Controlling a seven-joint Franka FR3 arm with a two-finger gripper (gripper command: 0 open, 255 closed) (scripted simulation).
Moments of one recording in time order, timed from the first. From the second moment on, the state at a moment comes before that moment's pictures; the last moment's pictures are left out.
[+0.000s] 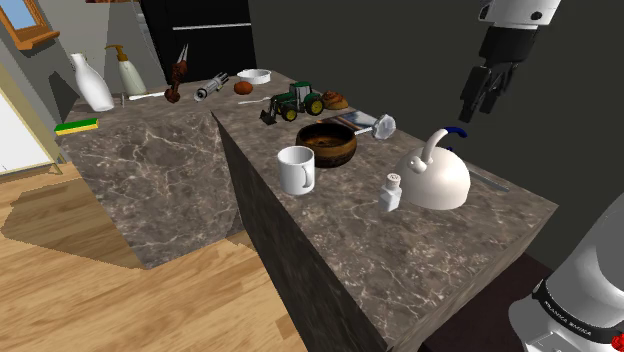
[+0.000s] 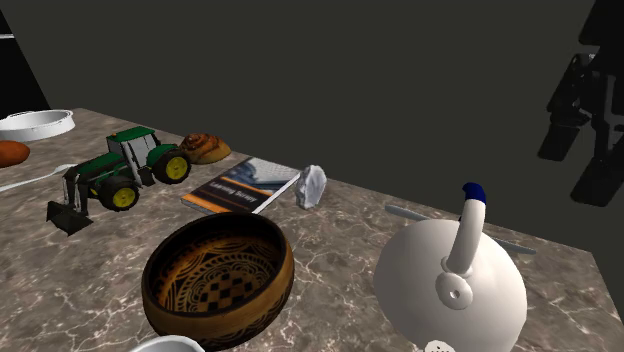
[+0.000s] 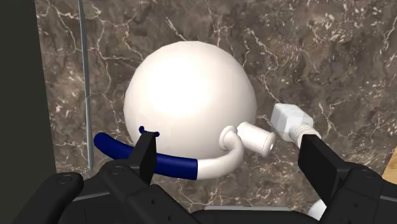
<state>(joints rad) 0.02 -0.80 0.00 -2.34 0.05 1.57 0.04</state>
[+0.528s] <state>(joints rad) 0.06 -0.67 -0.16 -2.31 -0.05 1.65 -0.30</state>
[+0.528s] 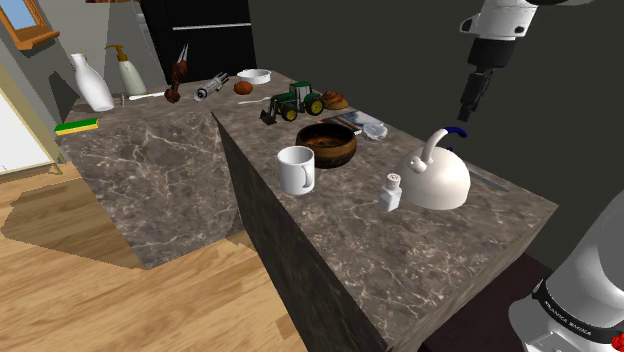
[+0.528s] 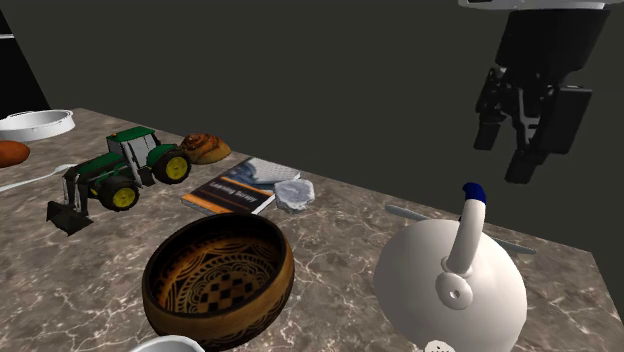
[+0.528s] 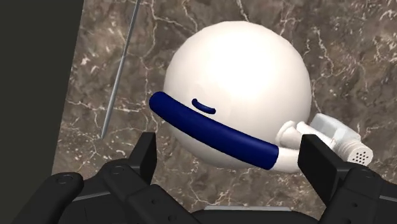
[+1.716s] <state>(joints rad) 0.18 0.03 -0.46 -1.83 0.00 1.81 -1.29</state>
